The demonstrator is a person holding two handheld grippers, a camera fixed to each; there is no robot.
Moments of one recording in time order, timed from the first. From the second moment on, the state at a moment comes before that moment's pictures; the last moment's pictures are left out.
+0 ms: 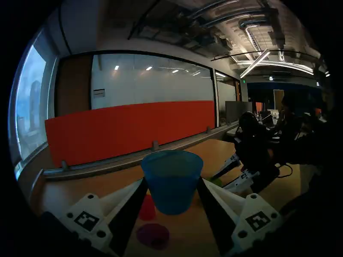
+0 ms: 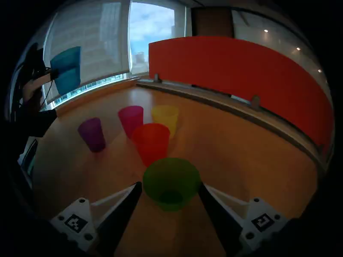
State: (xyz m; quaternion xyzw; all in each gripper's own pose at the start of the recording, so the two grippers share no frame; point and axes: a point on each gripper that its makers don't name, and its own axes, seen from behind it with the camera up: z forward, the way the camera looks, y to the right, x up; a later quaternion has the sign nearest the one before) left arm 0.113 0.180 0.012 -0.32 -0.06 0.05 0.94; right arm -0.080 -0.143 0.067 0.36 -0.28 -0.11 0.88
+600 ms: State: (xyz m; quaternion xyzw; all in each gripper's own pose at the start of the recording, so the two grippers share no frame) left arm 0.109 0.165 0.017 -0.31 -0.06 0.05 0.95; right arm -0.094 -0.150 0.082 0.35 -0.28 -0.11 0.88
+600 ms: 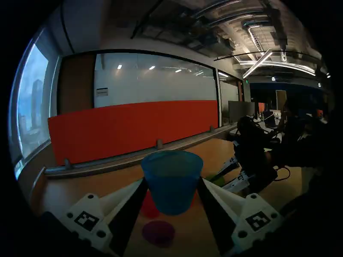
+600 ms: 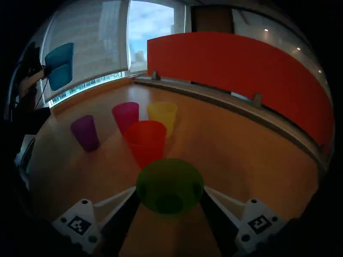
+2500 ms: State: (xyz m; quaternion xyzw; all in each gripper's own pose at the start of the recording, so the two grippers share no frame) left arm 0.122 0.132 0.023 -0.30 -0.03 0.03 0.95; right arm 0.087 -0.217 0.040 0.41 -0.08 -0.06 0.90
